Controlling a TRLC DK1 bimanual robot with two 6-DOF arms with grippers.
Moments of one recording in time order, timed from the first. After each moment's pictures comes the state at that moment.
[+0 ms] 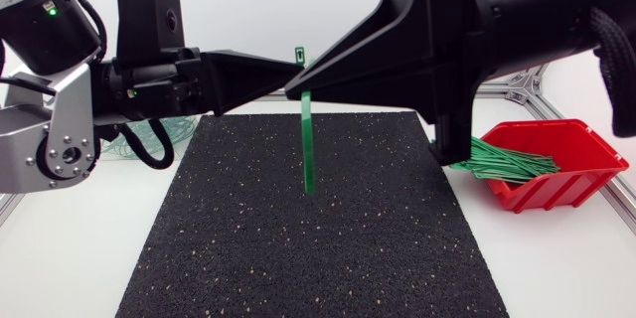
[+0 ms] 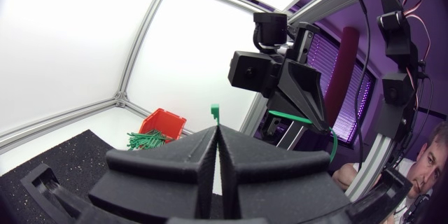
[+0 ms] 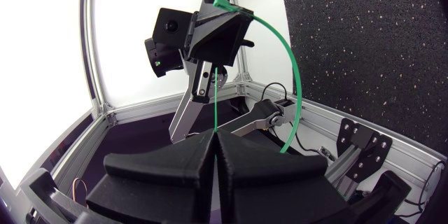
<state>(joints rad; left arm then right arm) -0.39 1.36 0.83 0.69 1.13 -0.54 0.63 1.24 1.31 -0.61 -0.96 1.31</state>
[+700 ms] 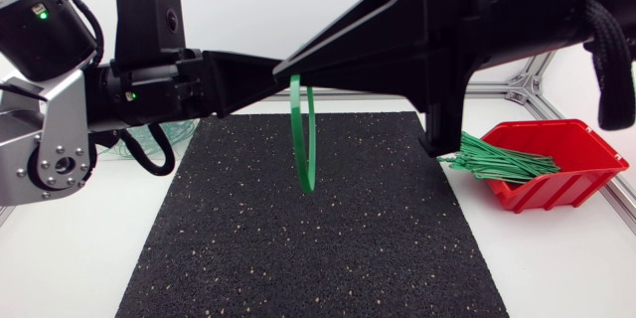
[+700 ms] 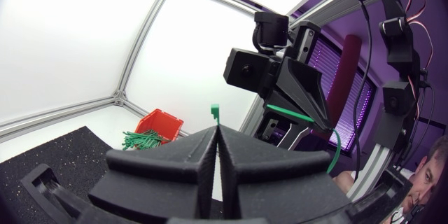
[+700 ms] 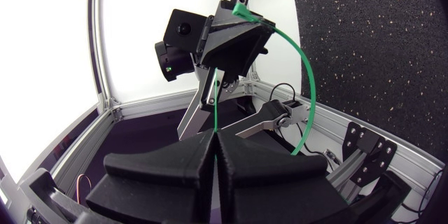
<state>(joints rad) -0.43 1.32 0.81 0.69 1.08 -0.59 0.64 1.25 1.31 -0.53 -0.97 1.34</state>
